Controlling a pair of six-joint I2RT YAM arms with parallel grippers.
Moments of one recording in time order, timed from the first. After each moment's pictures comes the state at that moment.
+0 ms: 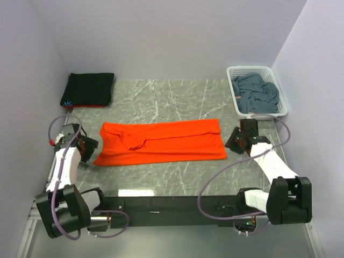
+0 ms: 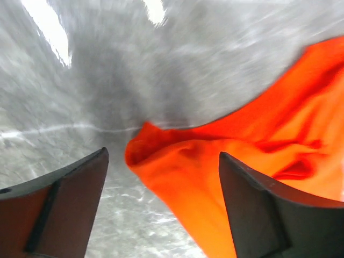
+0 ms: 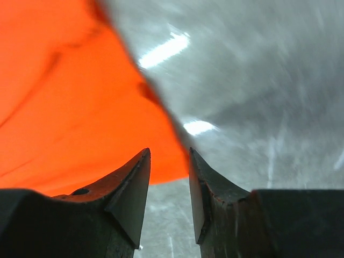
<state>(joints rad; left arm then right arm) 0.32 1.11 0.65 -0.70 -0.13 -0.92 -0.01 1.17 0.61 -0.46 -0.06 0.58</state>
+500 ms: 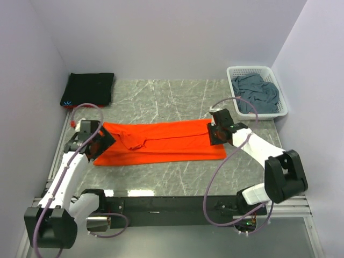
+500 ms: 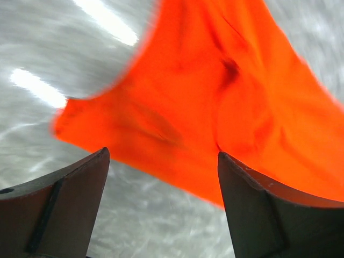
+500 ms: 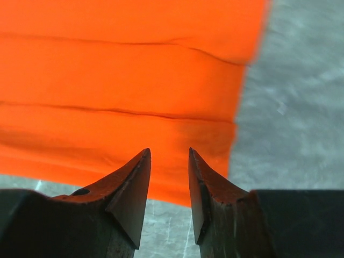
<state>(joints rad) 0.01 0.96 0.73 -0.72 -0.17 -0.77 0.34 1.38 0.84 -0.47 0.10 0.18</state>
